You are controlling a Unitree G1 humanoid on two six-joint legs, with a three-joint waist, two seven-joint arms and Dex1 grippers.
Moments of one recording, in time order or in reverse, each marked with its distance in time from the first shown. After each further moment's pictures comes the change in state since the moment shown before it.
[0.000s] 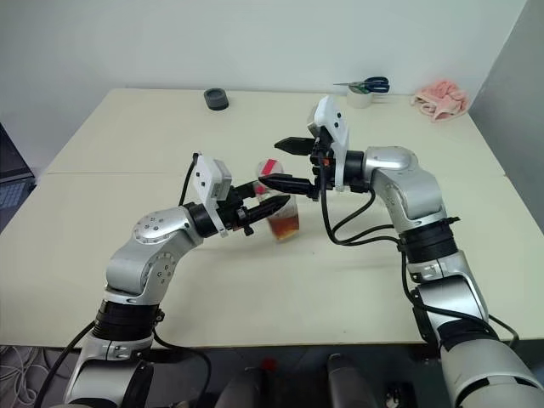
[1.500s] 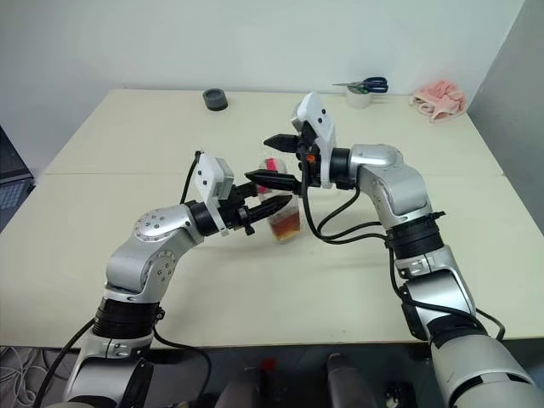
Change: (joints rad) left arm -0.012 0.006 -0.003 -0.004 0.001 0.011 0.001; right arm -0.052 0.071 0.021 0.129 -0.068 -0.032 -0.055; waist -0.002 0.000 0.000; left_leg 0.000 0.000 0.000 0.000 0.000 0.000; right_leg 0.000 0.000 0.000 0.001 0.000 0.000
